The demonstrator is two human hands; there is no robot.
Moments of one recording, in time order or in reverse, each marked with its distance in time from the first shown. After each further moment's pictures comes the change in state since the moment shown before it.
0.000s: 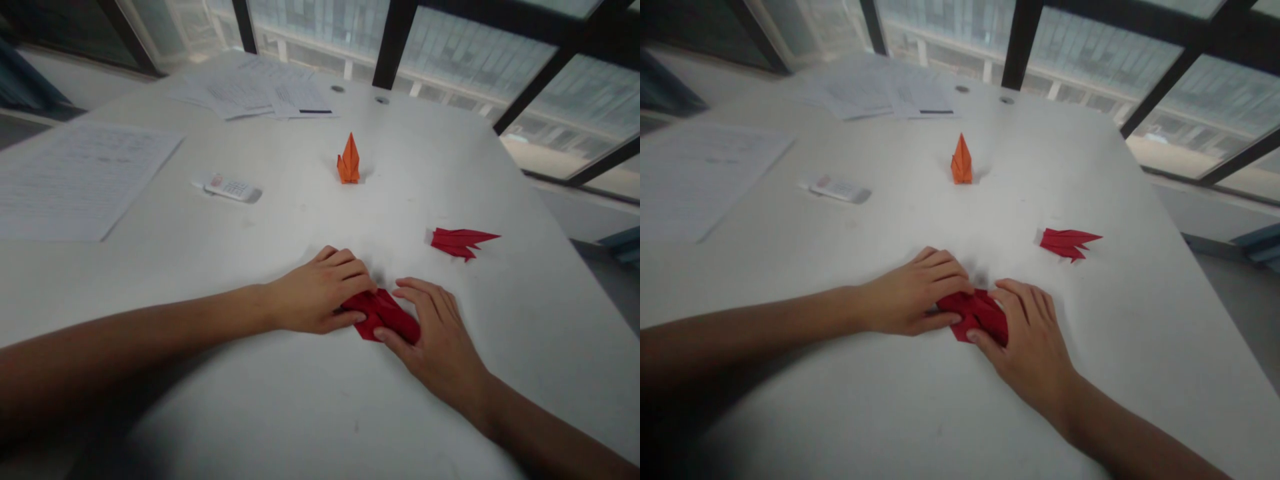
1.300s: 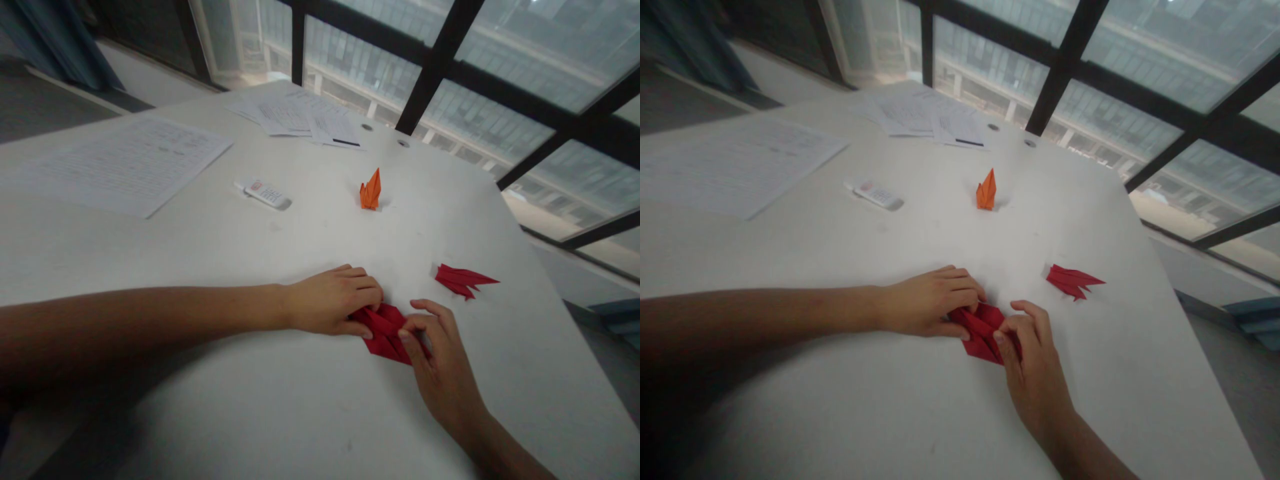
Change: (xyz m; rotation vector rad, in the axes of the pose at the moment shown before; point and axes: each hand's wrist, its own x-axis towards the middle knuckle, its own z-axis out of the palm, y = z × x) left_hand 0.006 -0.009 0.010 -0.067 0.146 0.072; right_hand 0.005 0.014 -0.002 0.201 0.012 0.080
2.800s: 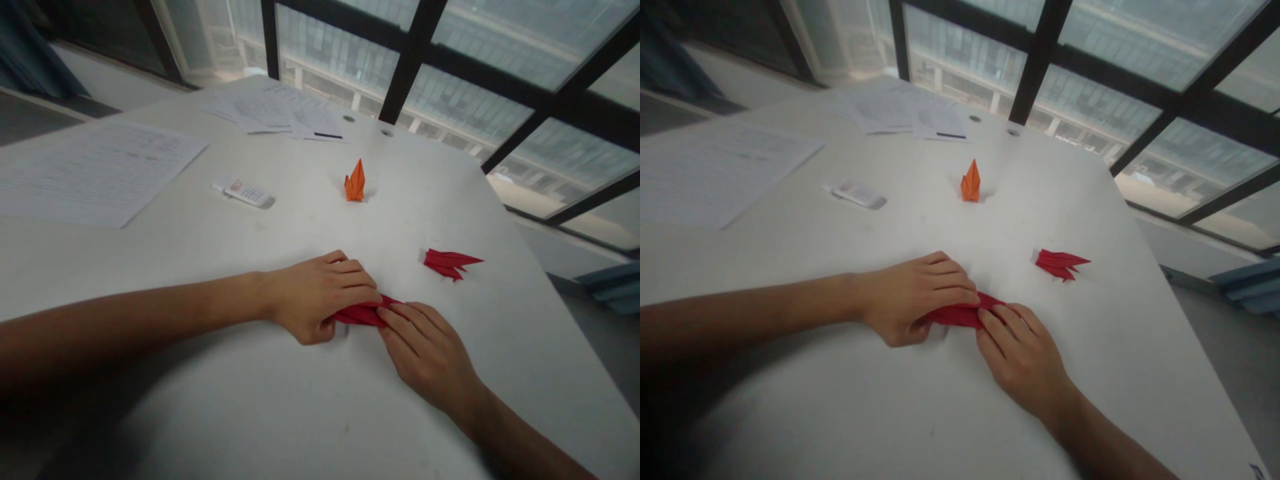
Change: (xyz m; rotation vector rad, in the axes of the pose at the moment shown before) left_hand -0.001 0.009 -0.027 0.058 -0.114 0.160; right_hand -0.001 -0.001 -0.007 -0.514 -0.044 -0.670
